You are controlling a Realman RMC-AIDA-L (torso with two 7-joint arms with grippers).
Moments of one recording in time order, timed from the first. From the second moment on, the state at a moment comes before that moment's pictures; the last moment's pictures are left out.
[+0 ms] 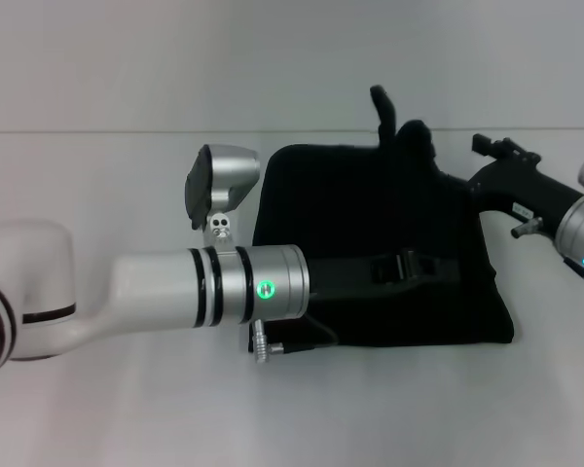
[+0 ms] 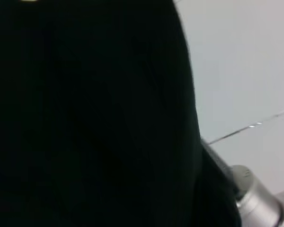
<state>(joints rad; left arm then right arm) -0.95 -2.18 0.71 0.07 1.83 1.14 -1.95 0.73 2.09 -0.31 -0.22 -1.77 -0.95 0.80</state>
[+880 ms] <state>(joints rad) -1.02 -2.18 0.70 -0.01 1.83 1.11 -1.87 0.53 2.09 -0.31 -0.21 -1.37 -1.10 0.71</state>
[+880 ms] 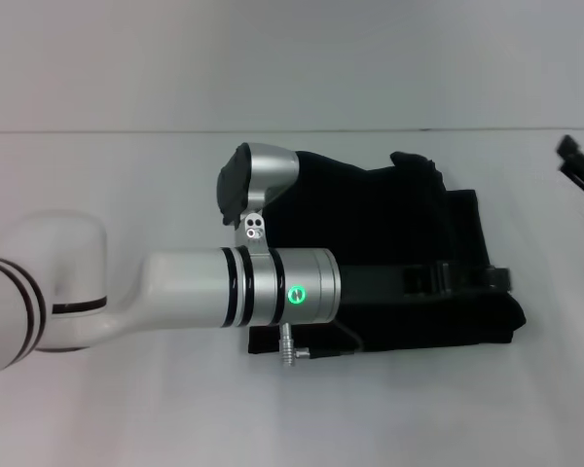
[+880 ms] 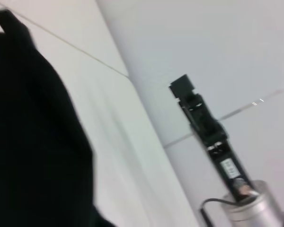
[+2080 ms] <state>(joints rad) -0.53 -2.11 0.81 0.49 1.83 1.56 -1.35 0.86 1.97 -0.71 -0.83 -2.50 -1.41 2.43</state>
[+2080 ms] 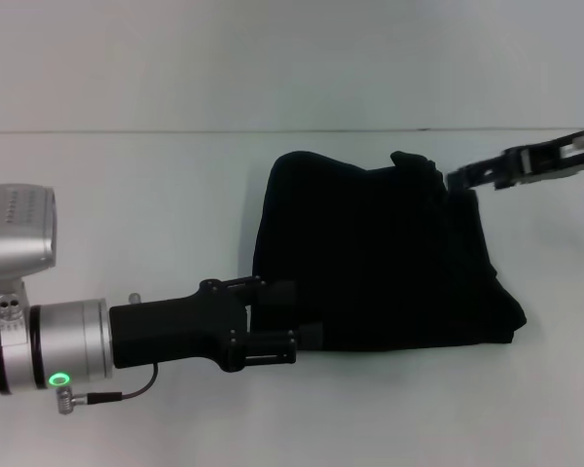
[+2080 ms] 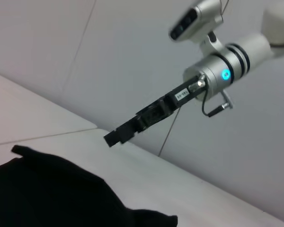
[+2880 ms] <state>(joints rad) -0.49 -2.12 0.81 0.49 1.84 1.56 -1.32 1.00 2.04 -0.86 -0.69 -2.70 -1.23 2.53</state>
